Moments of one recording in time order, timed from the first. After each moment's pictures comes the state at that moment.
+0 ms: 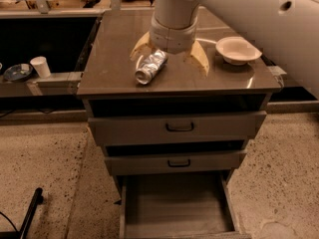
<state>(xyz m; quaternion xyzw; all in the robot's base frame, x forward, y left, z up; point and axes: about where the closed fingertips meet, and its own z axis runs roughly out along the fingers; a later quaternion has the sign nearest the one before) 0.587 -0.037 0.910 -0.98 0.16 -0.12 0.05</state>
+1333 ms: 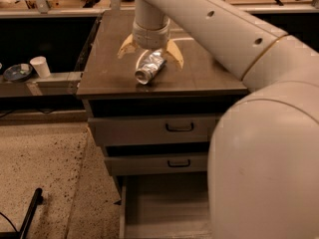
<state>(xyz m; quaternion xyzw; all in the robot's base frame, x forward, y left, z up) 0.683 0.014 0.860 -0.99 0.12 -0.11 0.05</state>
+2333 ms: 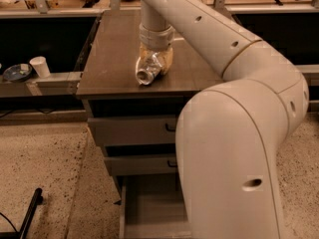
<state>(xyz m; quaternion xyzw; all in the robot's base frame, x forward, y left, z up) 0.714 -0.005 0.828 -0.96 0.27 -0.06 0.03</state>
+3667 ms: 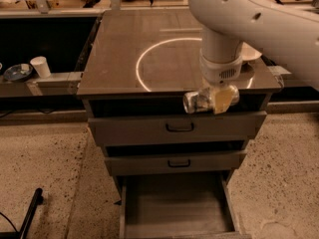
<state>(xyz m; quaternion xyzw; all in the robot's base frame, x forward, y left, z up) 0.549 -0.158 0.839 -0.76 0.64 -0.07 -0.02</state>
